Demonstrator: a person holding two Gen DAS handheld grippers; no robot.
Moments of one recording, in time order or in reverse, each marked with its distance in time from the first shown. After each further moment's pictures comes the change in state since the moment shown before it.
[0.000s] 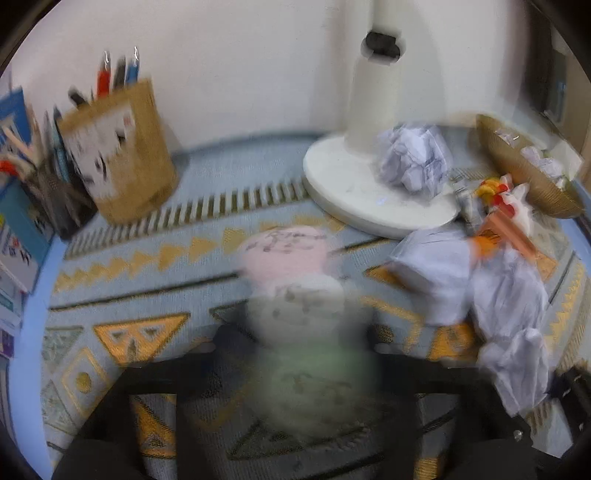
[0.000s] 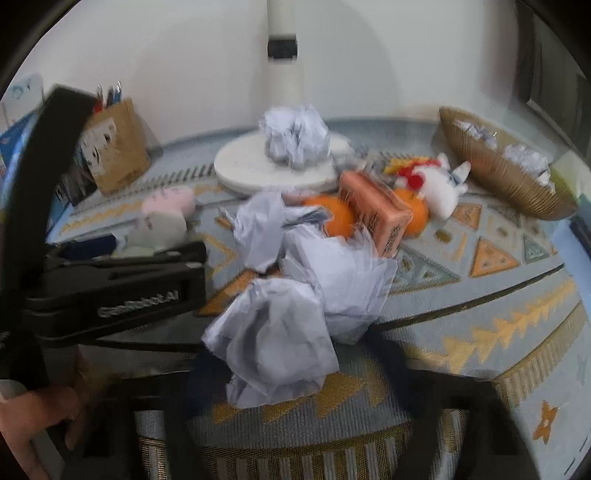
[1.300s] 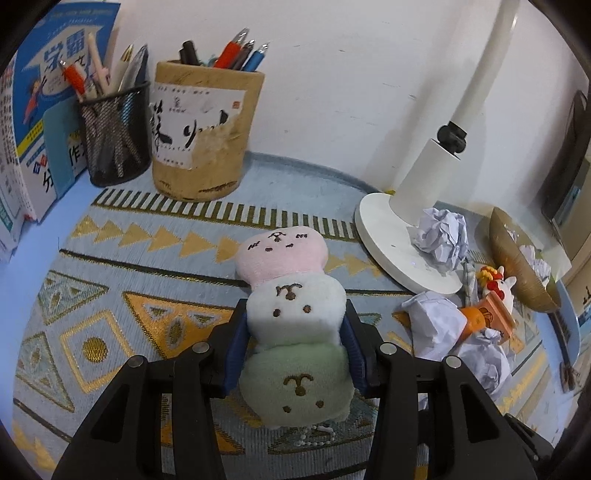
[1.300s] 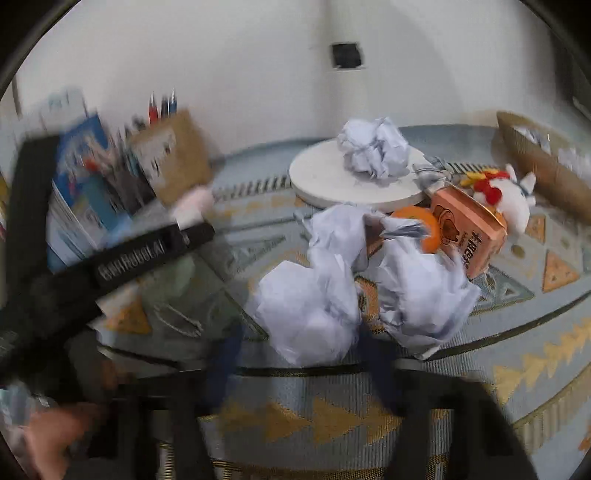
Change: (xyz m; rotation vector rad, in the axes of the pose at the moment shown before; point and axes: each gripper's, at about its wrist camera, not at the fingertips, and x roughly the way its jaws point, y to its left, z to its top) left arm -0.014 0.062 -0.016 -0.331 -0.091 -0.121; right arm 0.009 0.023 0.014 0.016 -0.010 0.244
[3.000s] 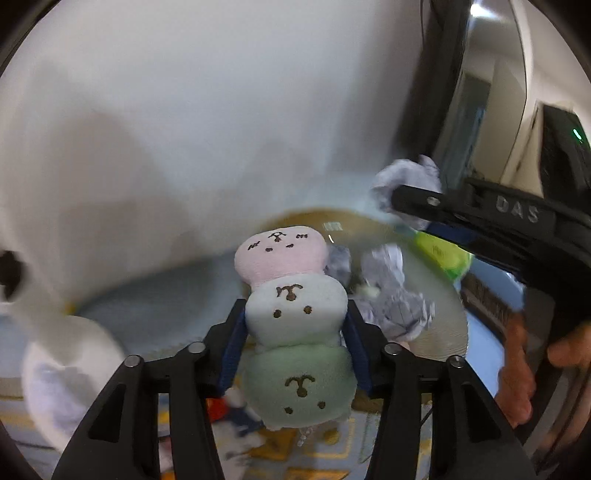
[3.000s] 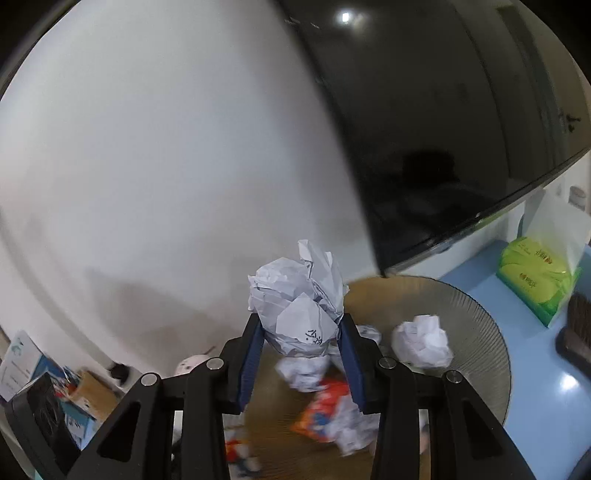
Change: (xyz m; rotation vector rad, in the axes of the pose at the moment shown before) left arm 0.094 -0.344 0.074 0.362 0.066 -0.322; right arm -0.108 -0.334 0.216 0.253 -0.279 -0.077
